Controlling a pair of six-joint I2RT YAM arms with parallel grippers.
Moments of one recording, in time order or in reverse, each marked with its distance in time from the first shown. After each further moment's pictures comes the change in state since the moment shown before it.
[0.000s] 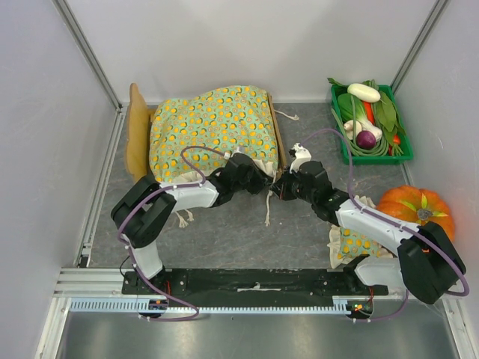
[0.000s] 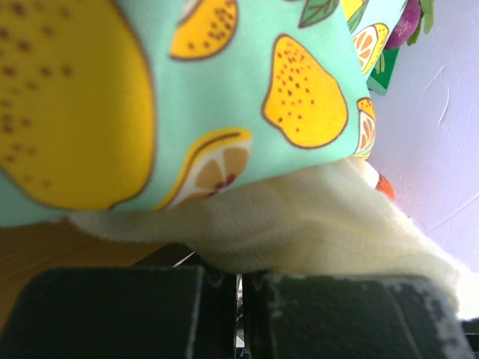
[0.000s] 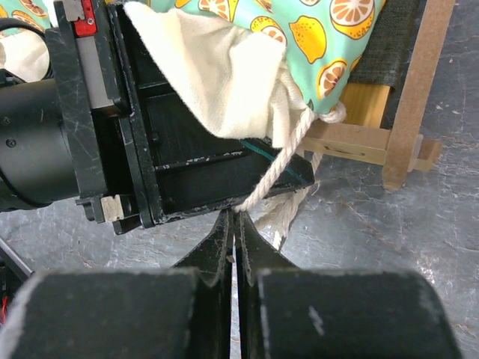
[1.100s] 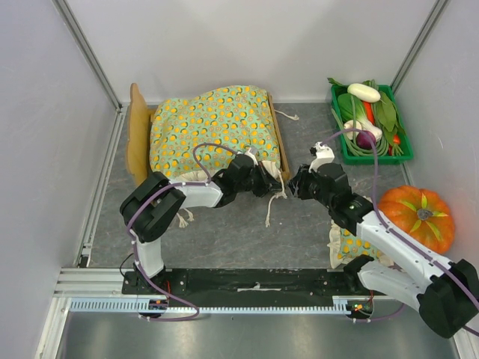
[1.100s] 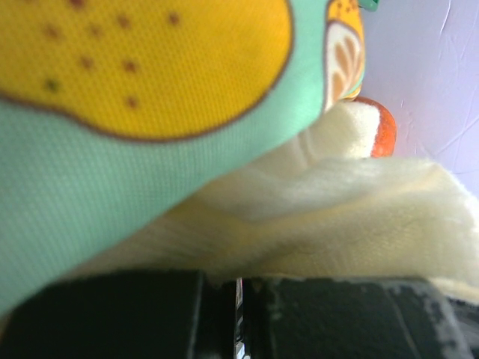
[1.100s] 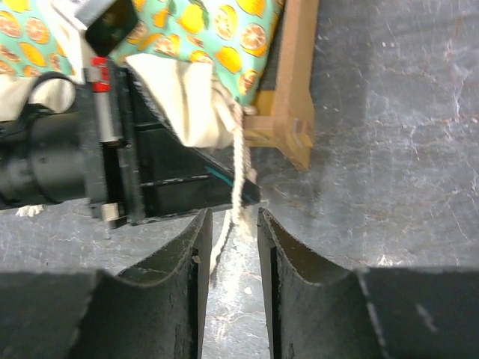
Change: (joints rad) left arm -0.001 0.084 0.007 0.149 0.224 0.108; right arm -0.035 -0.270 0.007 -0.241 0.164 -0.052
